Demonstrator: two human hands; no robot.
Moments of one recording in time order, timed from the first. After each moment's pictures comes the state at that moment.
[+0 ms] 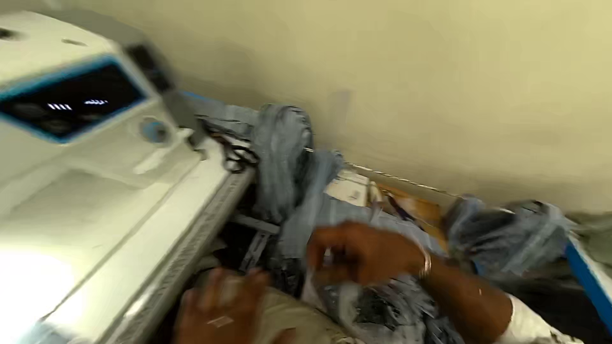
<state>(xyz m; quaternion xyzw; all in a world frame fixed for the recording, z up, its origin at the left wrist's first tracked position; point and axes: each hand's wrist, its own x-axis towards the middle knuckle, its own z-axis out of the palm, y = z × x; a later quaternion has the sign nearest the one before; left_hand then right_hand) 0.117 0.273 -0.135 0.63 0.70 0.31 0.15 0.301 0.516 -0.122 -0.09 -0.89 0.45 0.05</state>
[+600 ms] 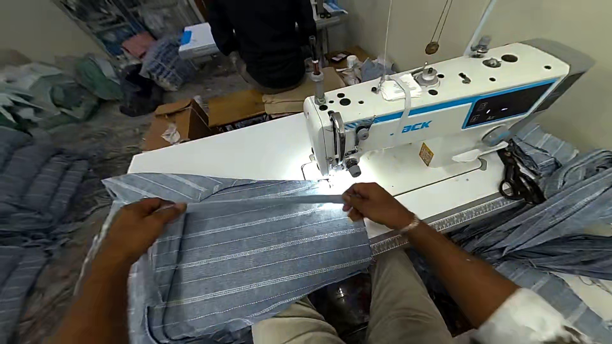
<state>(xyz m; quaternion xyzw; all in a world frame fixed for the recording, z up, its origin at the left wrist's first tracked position) -0.118 -0.130 -0.140 -0.05 0.96 0.26 -0.01 -0.069 0.331 -0.200 0.03 -0.84 0.53 -0.14</state>
